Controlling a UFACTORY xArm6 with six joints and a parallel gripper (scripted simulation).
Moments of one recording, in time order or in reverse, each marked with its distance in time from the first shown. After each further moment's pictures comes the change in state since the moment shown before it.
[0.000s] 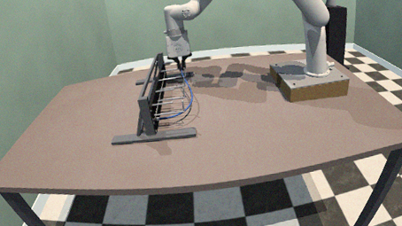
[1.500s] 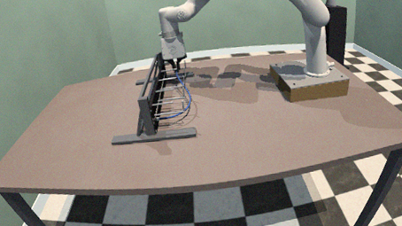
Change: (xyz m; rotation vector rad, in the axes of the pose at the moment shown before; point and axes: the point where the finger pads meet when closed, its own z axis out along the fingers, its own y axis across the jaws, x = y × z) arm 0.000 -0.023 0.005 0.000 0.000 0.000
